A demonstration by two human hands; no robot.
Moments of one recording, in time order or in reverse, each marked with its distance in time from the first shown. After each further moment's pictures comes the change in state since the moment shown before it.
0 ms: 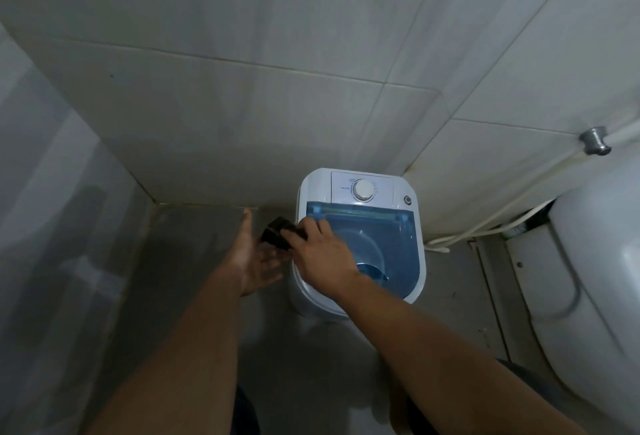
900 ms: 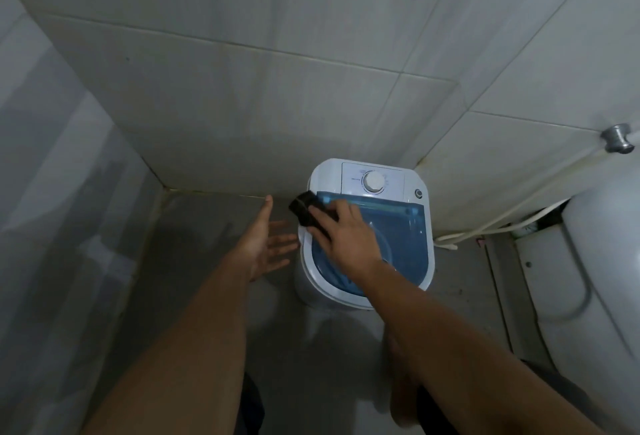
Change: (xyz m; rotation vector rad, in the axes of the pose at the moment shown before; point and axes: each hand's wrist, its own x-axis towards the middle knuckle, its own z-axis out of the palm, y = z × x) left_hand -0.008 0.003 0.004 0.160 0.028 0.036; right_hand -0.006 0.027 -0.008 0.082 0.139 0.082
